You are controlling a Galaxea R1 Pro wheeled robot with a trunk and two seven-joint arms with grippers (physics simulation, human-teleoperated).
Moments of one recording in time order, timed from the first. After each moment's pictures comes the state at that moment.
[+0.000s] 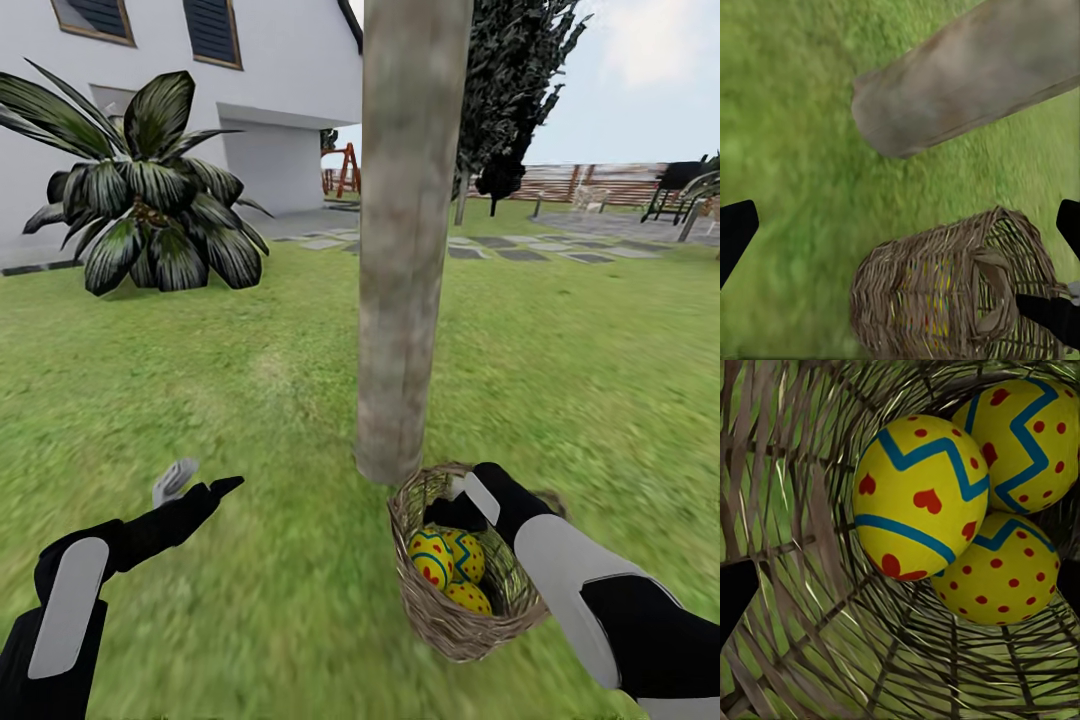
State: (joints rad) left arm -0.35 0.03 0.30 -1.62 0.93 1.00 0.18; right arm -1.00 0.01 0.16 -0.31 -0.39 0.84 -0.08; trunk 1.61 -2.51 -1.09
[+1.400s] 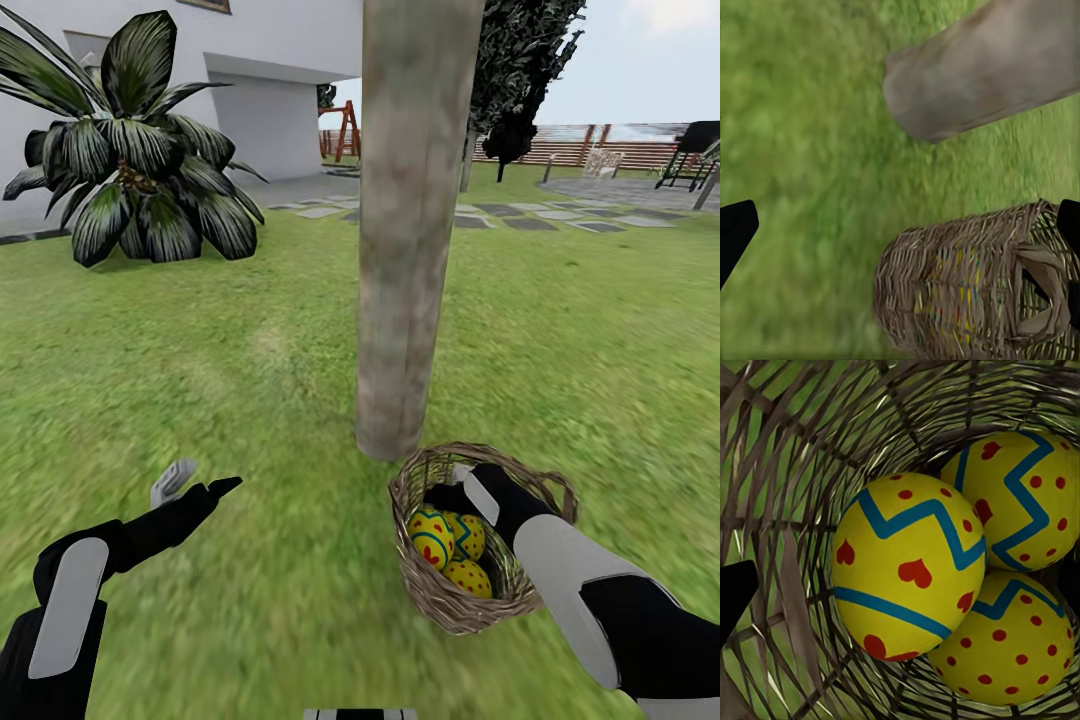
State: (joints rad) left arm -0.35 0.04 0.30 -1.61 0.92 1.00 0.19; right arm -1.00 0.01 0.16 -0.31 -0.38 0.63 -0.08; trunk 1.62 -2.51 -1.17
